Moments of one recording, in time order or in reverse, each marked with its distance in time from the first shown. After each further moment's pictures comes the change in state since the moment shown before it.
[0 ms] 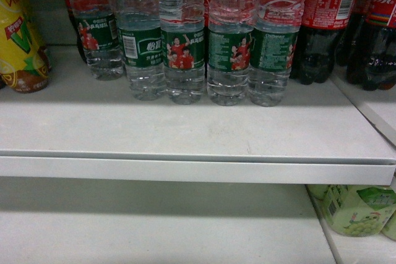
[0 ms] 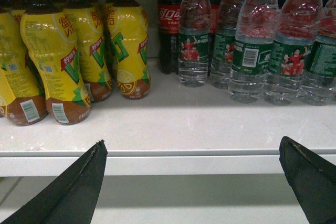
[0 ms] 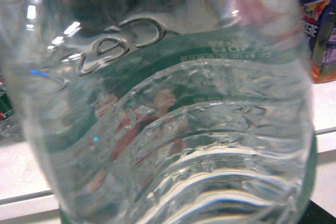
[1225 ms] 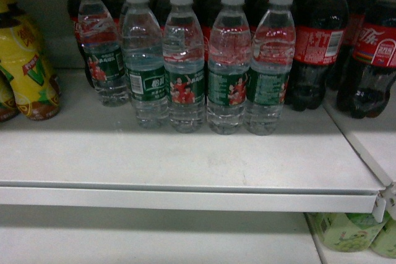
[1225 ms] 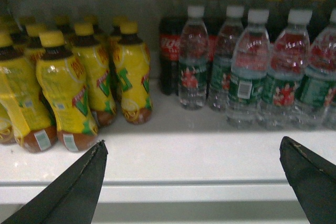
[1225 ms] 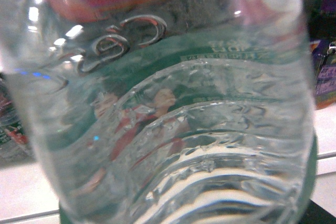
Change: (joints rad) left arm 0.000 0.000 0.000 -0.002 -0.002 0.000; right arm 0.004 -0.006 -0.006 0.001 -0.011 0.000
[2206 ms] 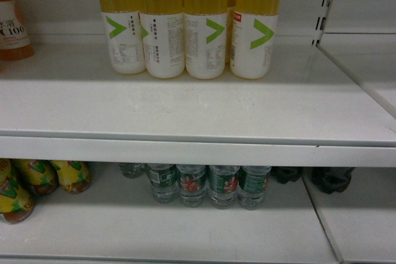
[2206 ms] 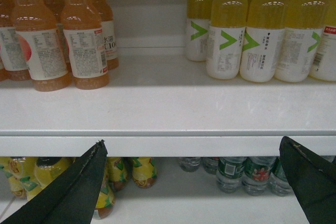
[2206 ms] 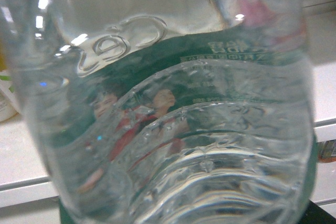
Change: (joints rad) left arm 0.000 0.000 0.000 0.003 0.002 0.000; right arm 0.000 0.000 0.001 0.006 0.001 0.000
